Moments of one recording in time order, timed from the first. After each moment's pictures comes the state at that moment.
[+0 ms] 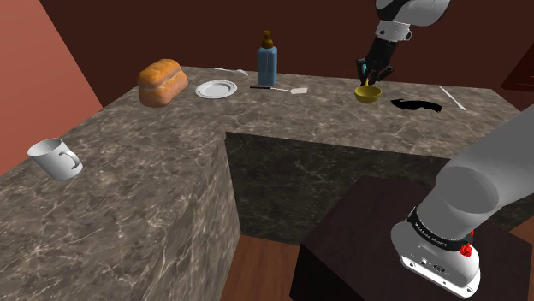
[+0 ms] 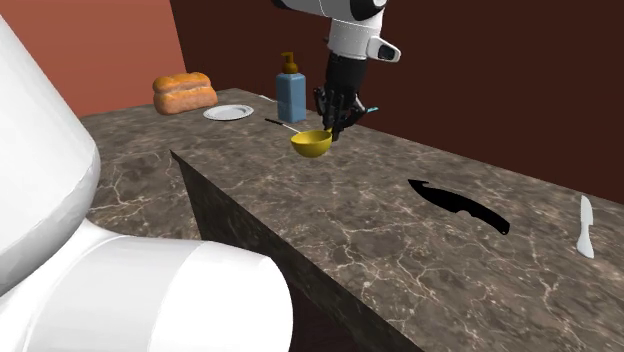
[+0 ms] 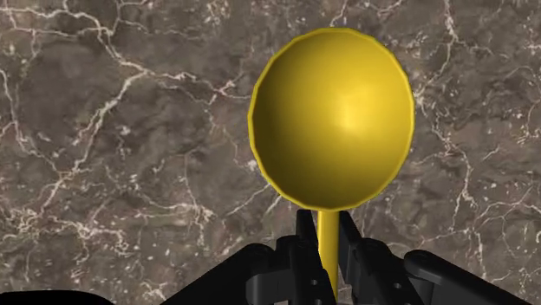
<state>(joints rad) -0.27 -0.23 -0.38 -2.25 0.10 2.01 0.30</state>
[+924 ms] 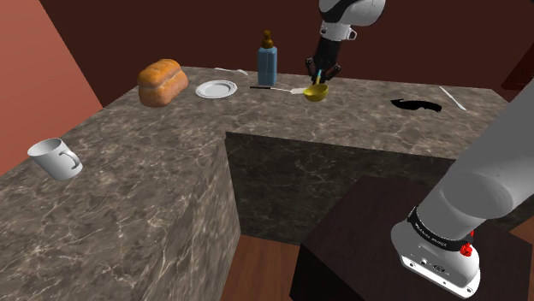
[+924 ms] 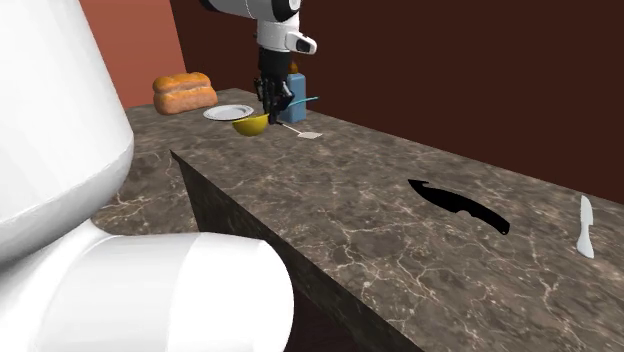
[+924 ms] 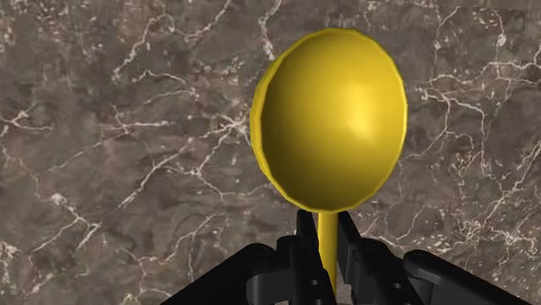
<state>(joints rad) -0.12 -0.05 -0.21 -2.07 0.19 2.05 0.58</state>
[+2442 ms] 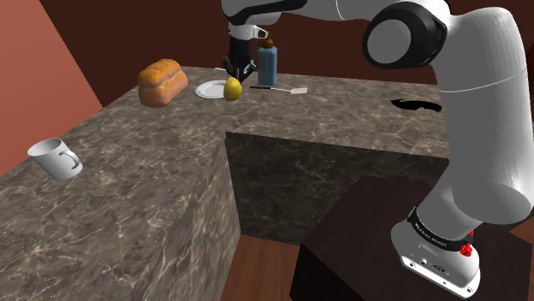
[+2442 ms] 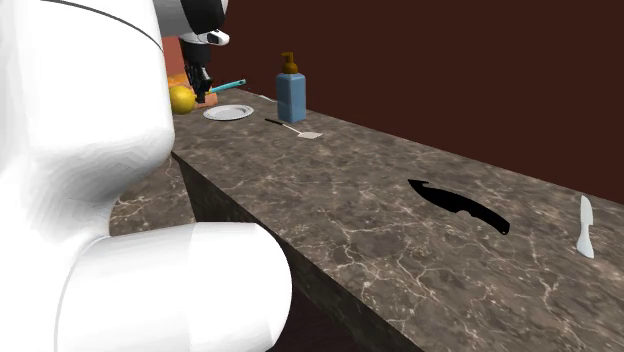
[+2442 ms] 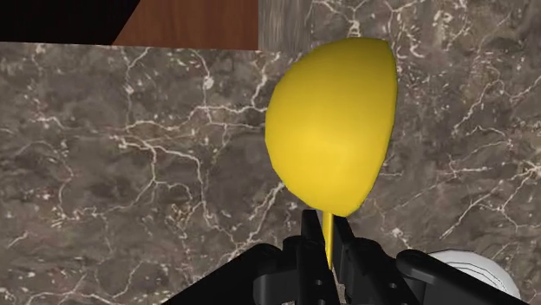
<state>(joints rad) 0.08 0.60 -0.06 -1.17 0.19 1.85 0.98</state>
